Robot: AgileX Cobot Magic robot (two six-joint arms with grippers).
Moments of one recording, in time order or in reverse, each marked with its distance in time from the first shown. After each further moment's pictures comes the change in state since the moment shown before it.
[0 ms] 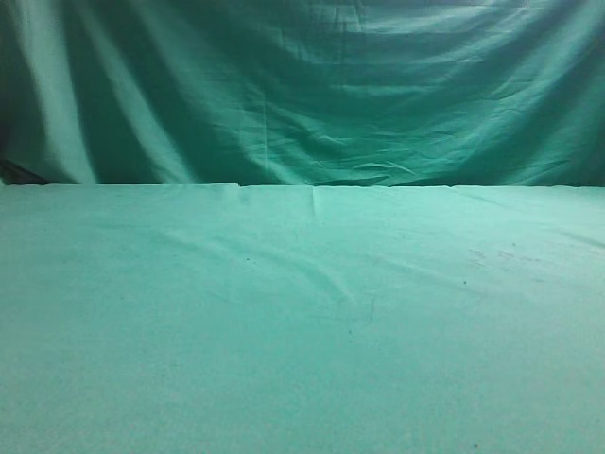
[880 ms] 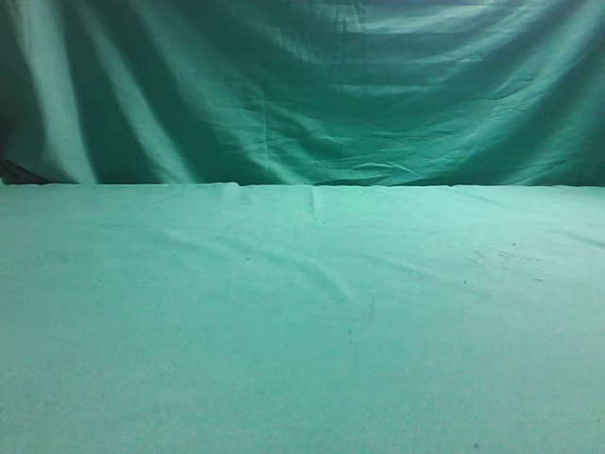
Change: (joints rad) left arm 0.010 -0.103 0.227 0.149 -0.114 -0.086; right arm 0.000 0.000 0.001 0.151 -0.475 0.114
